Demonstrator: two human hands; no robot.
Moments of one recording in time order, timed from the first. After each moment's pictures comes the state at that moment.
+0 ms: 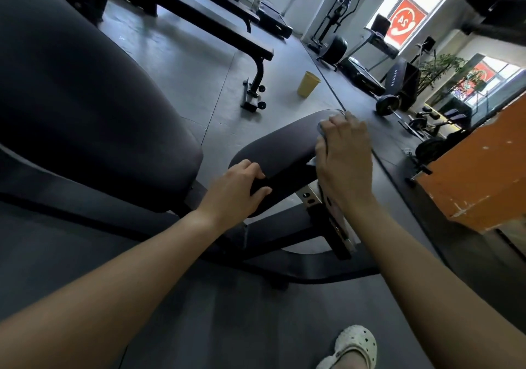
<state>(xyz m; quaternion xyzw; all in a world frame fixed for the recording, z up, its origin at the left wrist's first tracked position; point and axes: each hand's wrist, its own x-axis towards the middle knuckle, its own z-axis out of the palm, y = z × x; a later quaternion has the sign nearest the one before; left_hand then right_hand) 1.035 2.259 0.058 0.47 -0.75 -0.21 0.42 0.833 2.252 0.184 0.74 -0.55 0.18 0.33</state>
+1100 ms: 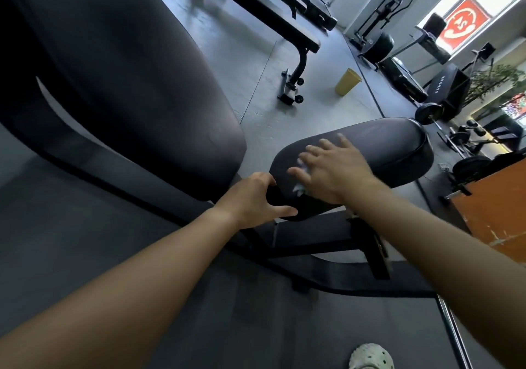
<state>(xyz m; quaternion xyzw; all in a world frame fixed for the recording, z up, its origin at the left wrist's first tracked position) 1.079 2.251 0.015 0.52 -0.69 -0.36 0.35 0.923 2.207 0.150 0.78 -0.51 -0.28 0.24</state>
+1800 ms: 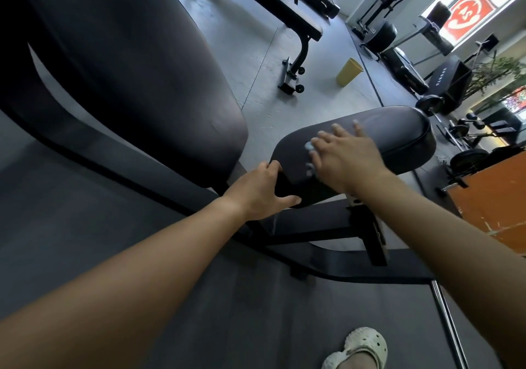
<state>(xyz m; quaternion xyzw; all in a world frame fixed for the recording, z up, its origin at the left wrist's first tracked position) 1.067 2.253 0.008 0.52 -0.72 -0.33 0.32 0.916 2.219 0.159 0.77 -0.52 -0.27 0.26</state>
